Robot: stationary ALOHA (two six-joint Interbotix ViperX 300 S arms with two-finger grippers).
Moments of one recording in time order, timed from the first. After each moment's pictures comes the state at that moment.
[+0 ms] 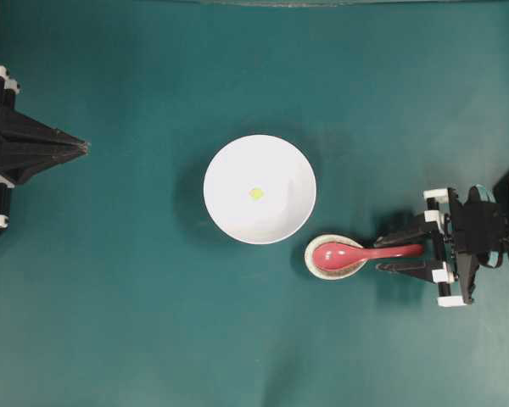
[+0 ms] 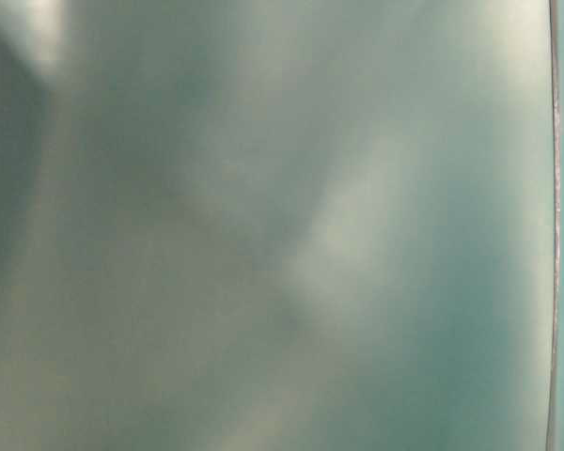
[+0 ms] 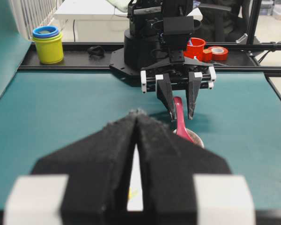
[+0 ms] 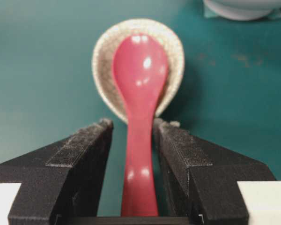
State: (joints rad) left arm 0.03 -0.98 1.18 0.02 -0.23 0.01; right arm 0.47 0.11 1.36 0.42 -1.12 0.05
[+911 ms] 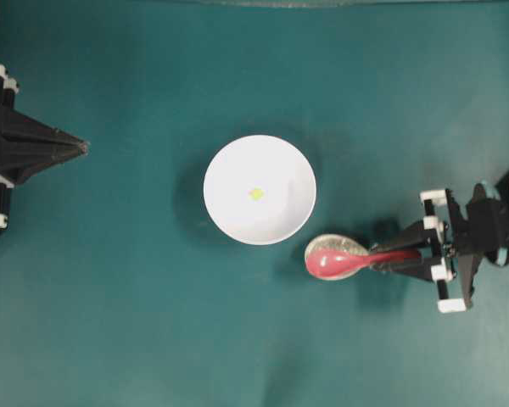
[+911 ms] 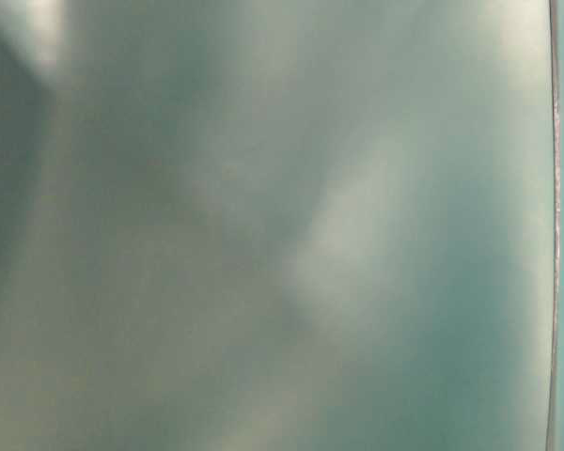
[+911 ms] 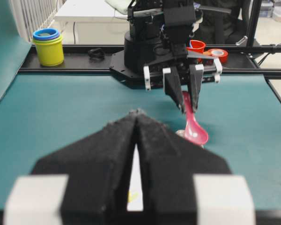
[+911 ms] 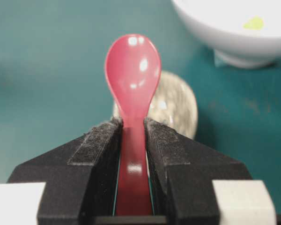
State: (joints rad) left arm 0.03 -0.98 1.18 0.02 -0.23 0.00; right arm 0.47 -0.03 1.33 0.42 -1.08 0.04
